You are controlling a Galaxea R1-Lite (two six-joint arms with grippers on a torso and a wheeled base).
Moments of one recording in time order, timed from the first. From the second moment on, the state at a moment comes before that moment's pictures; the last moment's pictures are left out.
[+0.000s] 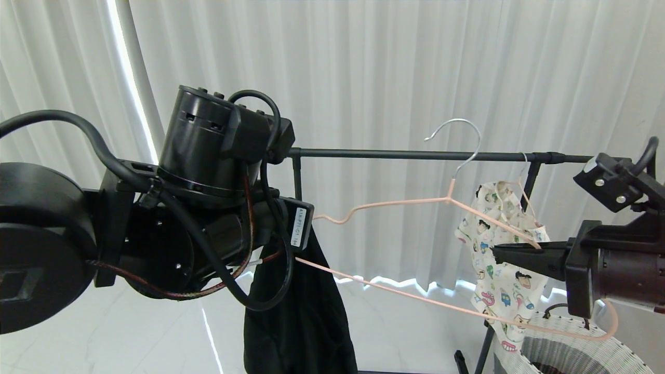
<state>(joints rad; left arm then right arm) -0.76 1.59 -1.16 0.10 0.47 -0.09 0.58 1.26 -0.77 -0.08 0.26 0.00</state>
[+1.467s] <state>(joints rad) -0.85 1.61 -1.30 0.08 0.46 -0.12 0.92 1.53 -0.83 -0.32 0.09 0.15</state>
